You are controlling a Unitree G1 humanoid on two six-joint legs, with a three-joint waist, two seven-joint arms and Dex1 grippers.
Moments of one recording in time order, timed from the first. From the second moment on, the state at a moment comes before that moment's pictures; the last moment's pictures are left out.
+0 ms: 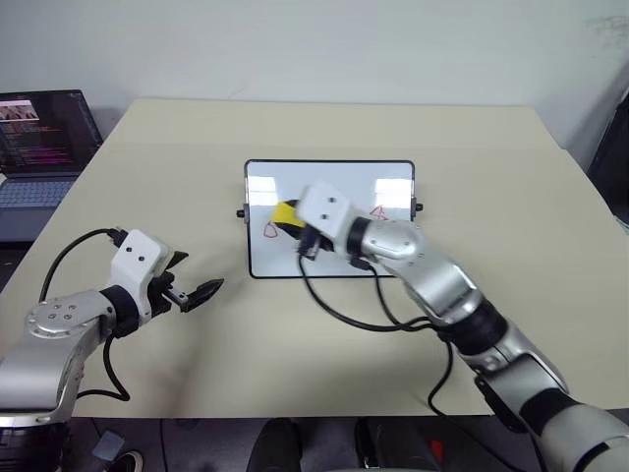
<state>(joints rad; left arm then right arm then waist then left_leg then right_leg) -0.05 0.85 0.29 -0.26 -0.37 0.59 -0.73 -0.88 -0.17 0.56 0.07 -0.01 0.34 0.48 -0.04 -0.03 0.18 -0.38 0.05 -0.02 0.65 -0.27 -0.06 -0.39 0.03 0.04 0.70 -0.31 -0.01</state>
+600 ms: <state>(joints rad) -0.09 0.88 0.24 -0.30 -0.40 0.60 -0.88 -0.98 -0.02 0.58 0.54 -0.22 0.14 0.55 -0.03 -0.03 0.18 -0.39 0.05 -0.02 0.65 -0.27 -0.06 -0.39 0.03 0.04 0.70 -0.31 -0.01</state>
